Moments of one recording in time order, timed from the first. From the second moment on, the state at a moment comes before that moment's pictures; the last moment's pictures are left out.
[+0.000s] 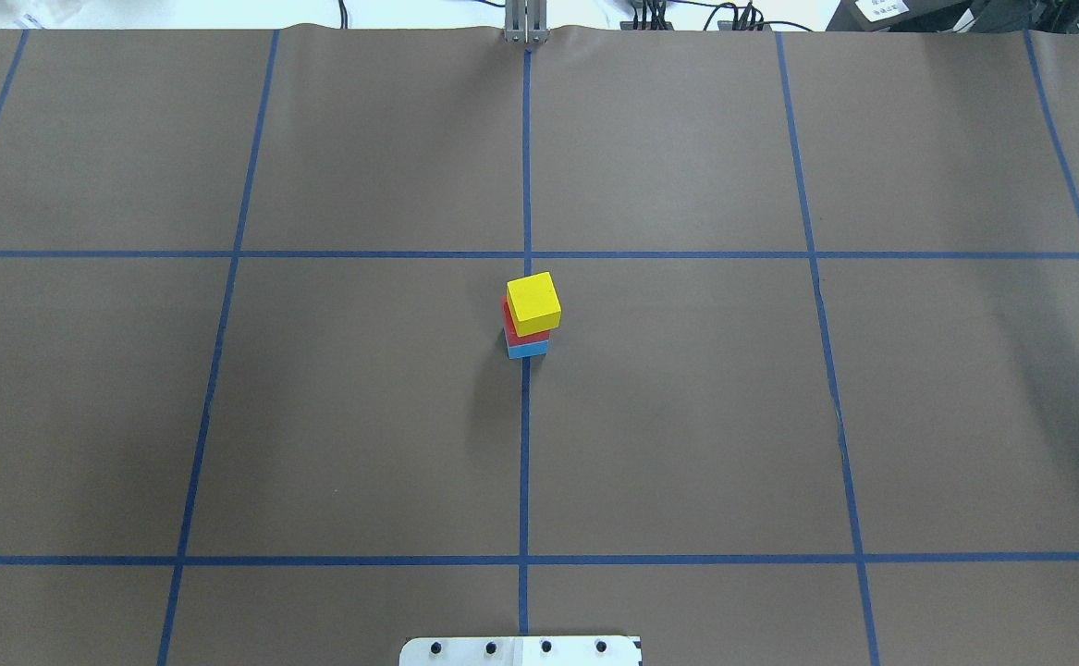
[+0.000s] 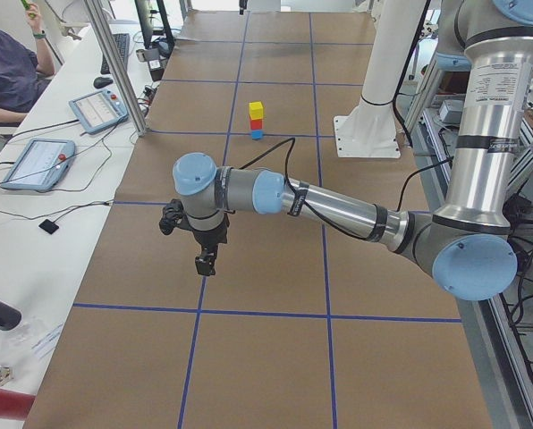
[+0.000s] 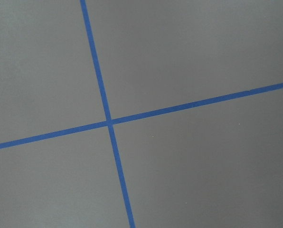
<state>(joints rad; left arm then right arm) -1.53 -1.65 -1.75 -1.36 -2.34 0.14 1.48 -1.50 1.57 -1.29 2.41 0.43</state>
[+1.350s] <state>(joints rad) -1.56 -1.63 -1.65 -1.38 -2.32 0.07 1.47 -1.66 1.72 -1.48 2.34 0.35</state>
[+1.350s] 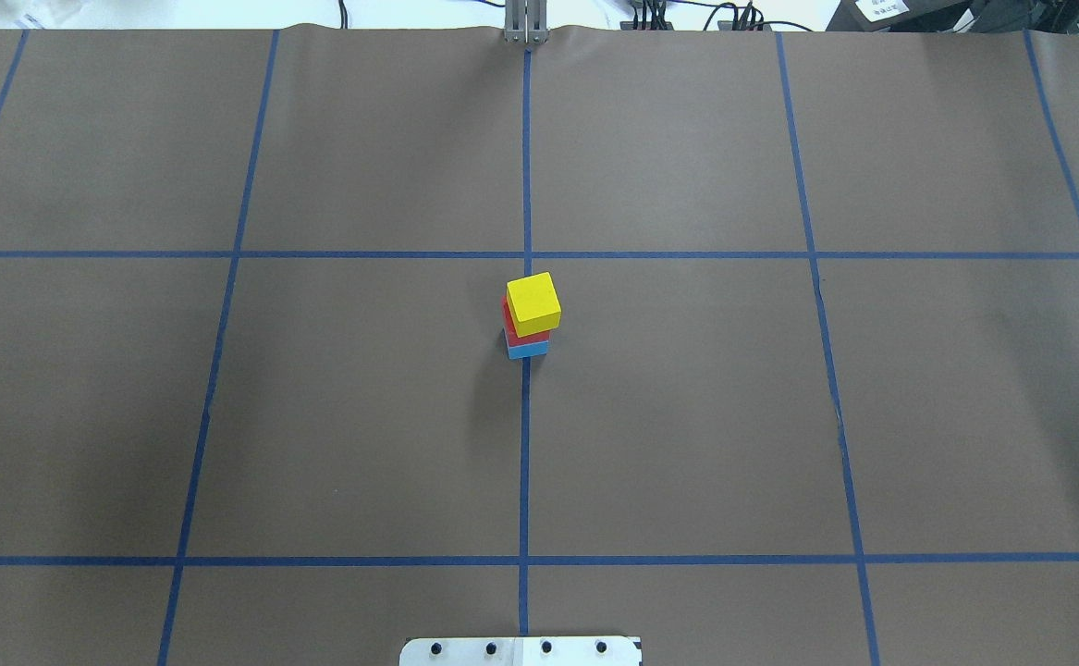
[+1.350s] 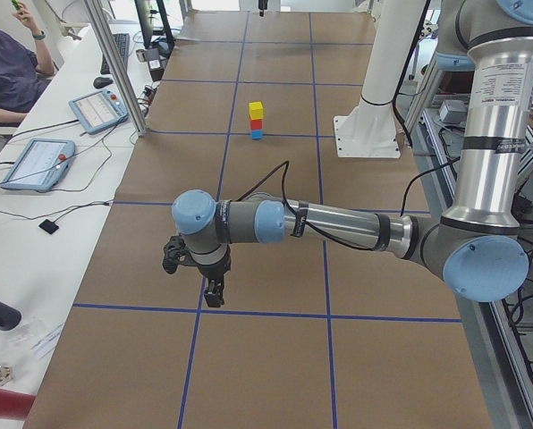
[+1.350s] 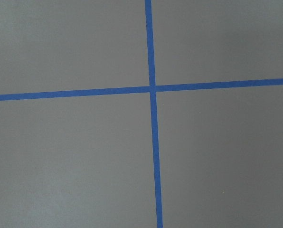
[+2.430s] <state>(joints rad) -1.56 -1.63 -1.66 -1.38 -2.31 0.07 1.56 -1.59 1.73 -1.75 2.35 0.12</state>
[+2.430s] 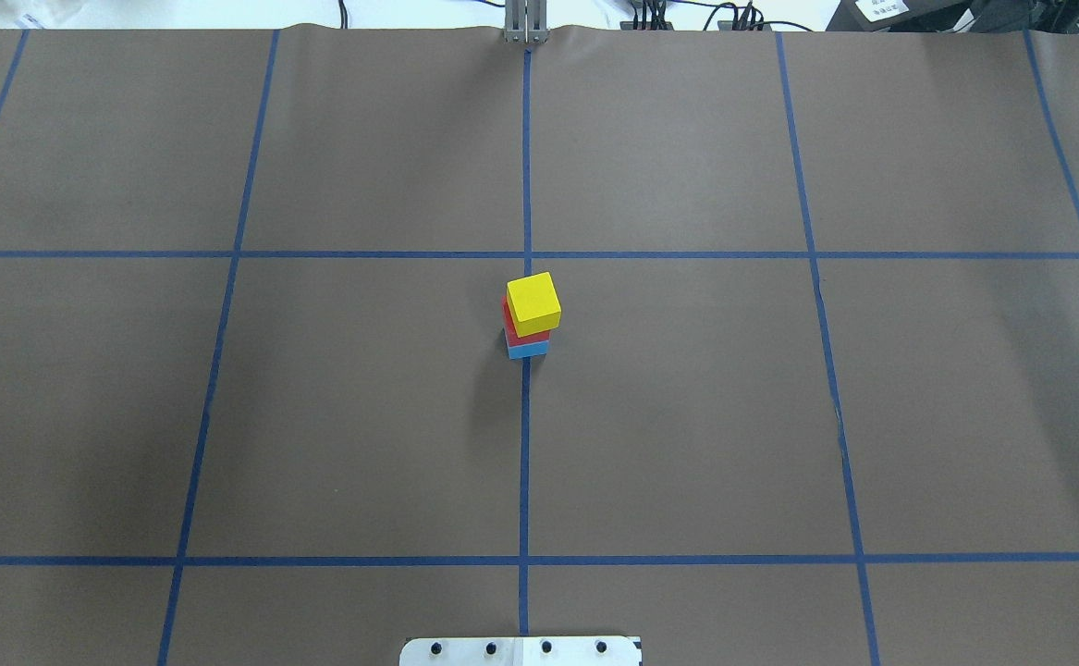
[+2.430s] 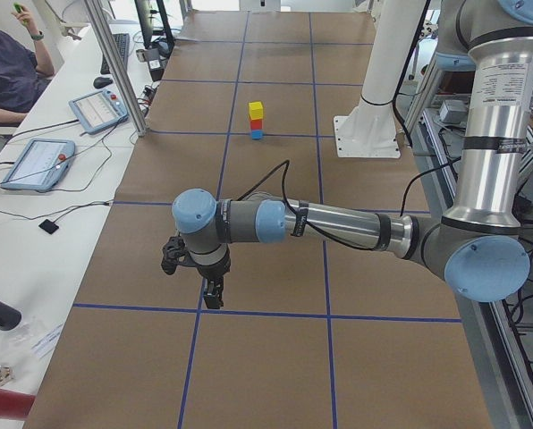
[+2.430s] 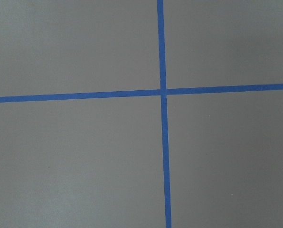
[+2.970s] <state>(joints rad) -1.57 -1.63 -1.65 -1.38 -2.31 0.08 1.56 -1.59 1.73 -1.73 2.35 0.11</state>
